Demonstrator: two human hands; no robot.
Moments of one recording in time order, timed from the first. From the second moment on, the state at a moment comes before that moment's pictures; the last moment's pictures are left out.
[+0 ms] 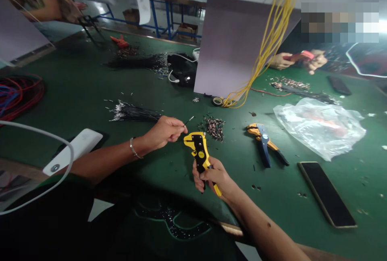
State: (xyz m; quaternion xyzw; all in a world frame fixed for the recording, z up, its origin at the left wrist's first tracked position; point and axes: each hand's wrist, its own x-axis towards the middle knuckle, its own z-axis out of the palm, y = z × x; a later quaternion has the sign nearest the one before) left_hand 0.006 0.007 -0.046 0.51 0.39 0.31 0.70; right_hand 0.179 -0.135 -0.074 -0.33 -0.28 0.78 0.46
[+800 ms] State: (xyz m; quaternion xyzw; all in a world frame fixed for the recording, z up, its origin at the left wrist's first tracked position) left_hand -0.001 0.021 -0.030 0.49 0.39 0.35 0.69; right_hand 0.211 -0.124 -0.055 -0.40 -0.34 0.65 0.55
